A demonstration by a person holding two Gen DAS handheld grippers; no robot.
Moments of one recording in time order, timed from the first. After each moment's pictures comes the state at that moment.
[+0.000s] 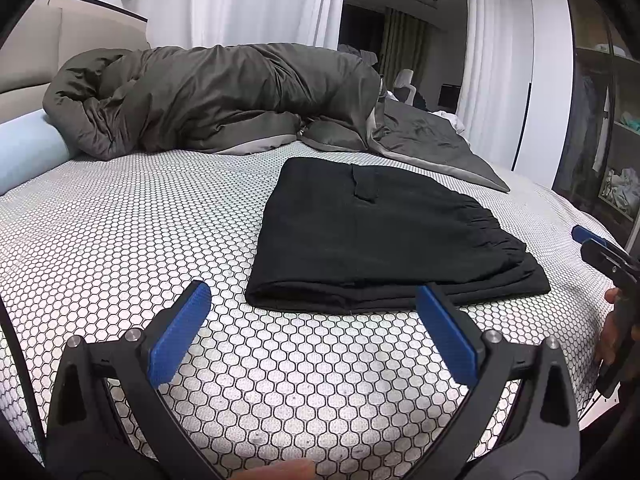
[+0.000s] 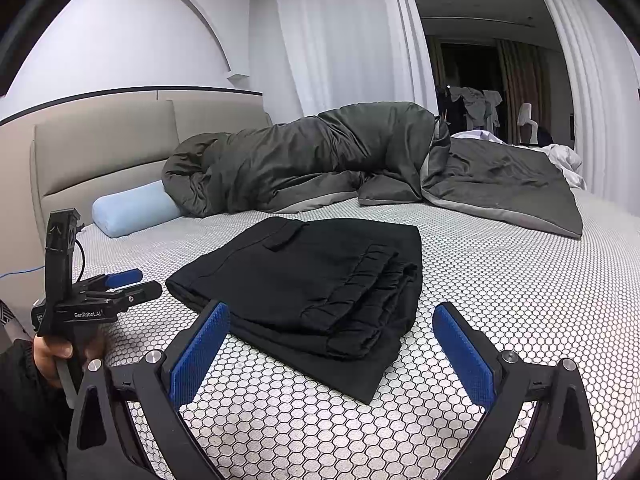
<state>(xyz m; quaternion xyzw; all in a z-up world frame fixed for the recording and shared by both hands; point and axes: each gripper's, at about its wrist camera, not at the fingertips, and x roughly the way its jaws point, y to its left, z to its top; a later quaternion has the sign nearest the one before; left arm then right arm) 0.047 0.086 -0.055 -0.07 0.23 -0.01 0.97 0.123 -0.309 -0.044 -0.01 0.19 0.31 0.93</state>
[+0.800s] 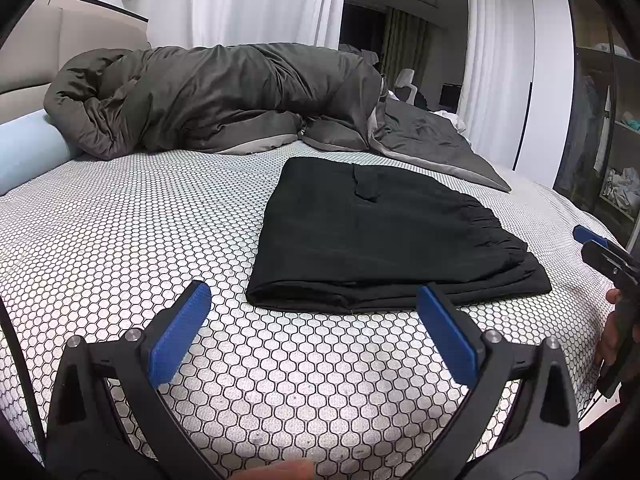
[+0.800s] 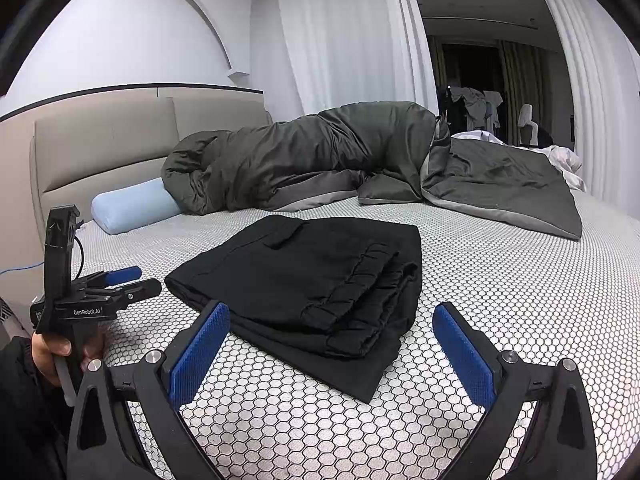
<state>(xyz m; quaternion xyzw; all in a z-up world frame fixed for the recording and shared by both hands) 0.047 0.084 -0.057 -0.06 0.23 -0.01 0.97 0.125 -0.316 -0.045 -0.01 0.19 0.32 0.93</state>
